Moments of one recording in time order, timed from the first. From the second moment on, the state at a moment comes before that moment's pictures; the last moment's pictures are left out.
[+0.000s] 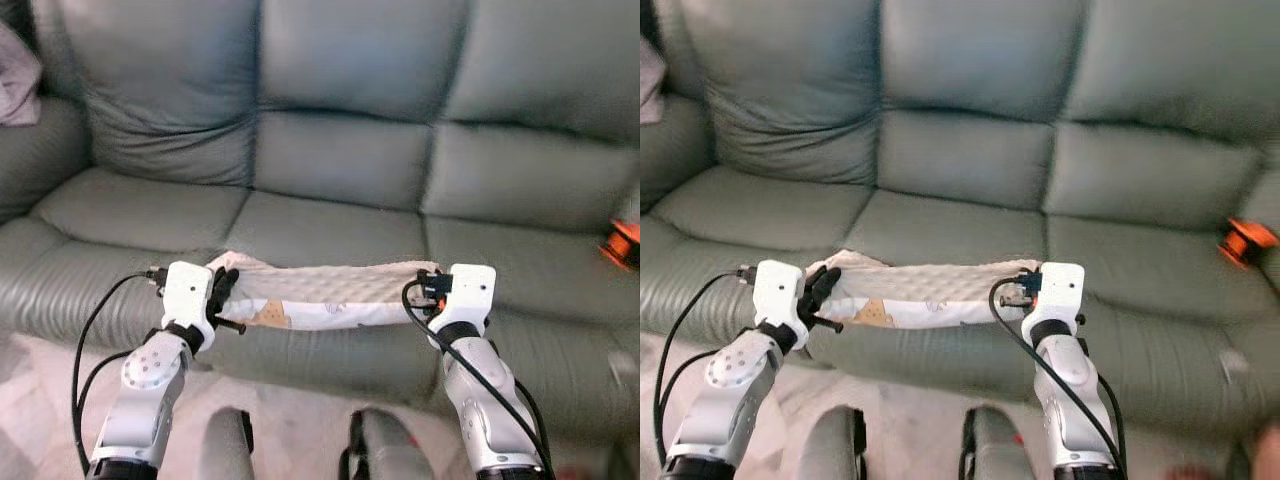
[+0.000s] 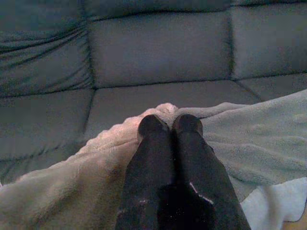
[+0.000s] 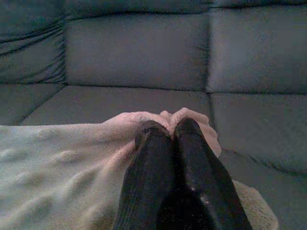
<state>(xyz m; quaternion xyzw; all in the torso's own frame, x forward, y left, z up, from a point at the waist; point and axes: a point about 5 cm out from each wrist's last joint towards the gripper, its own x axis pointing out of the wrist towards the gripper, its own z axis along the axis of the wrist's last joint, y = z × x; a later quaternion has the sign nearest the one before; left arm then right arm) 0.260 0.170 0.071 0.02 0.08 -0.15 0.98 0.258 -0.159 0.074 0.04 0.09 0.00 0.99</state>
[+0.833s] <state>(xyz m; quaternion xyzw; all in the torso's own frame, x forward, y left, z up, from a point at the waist) 0.264 0.157 0.076 0.00 0.07 -0.17 0.98 0.260 -0.169 0.079 0.03 0.09 -0.01 1.00</state>
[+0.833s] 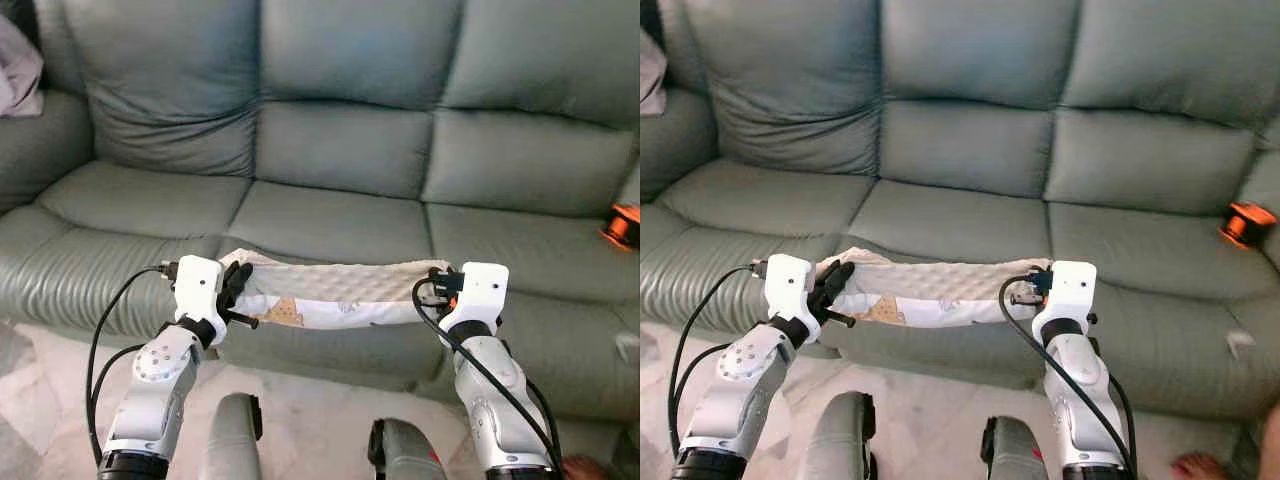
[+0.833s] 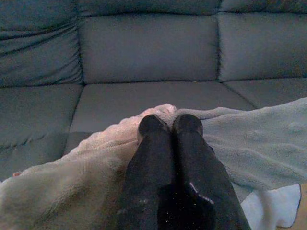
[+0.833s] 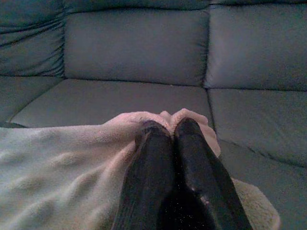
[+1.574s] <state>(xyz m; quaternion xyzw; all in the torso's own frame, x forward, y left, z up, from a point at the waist) 0.265 0.159 0.078 -0.01 0.07 -0.17 0.98 0.266 -0.165 0.085 0.03 0.08 0.00 1.00</state>
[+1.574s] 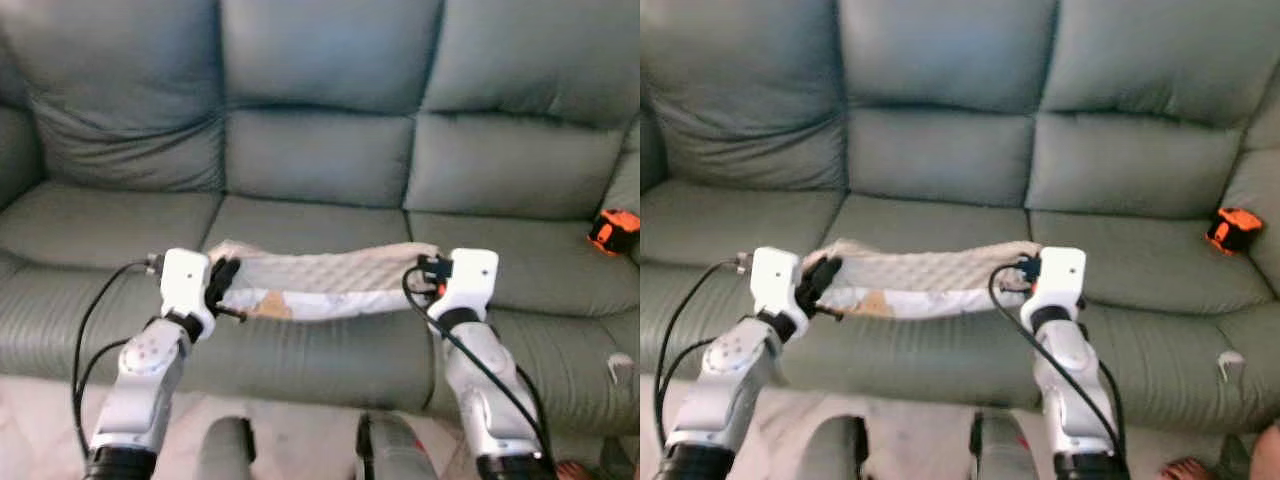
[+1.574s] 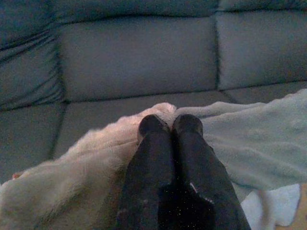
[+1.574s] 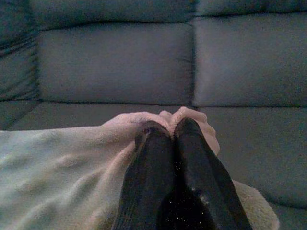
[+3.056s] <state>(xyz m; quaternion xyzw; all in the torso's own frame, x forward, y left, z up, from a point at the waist) 0.361 0.165 0.091 0.13 0.07 -0.06 0.99 0.360 -0.166 0.105 0.02 0.05 0.03 1.00</state>
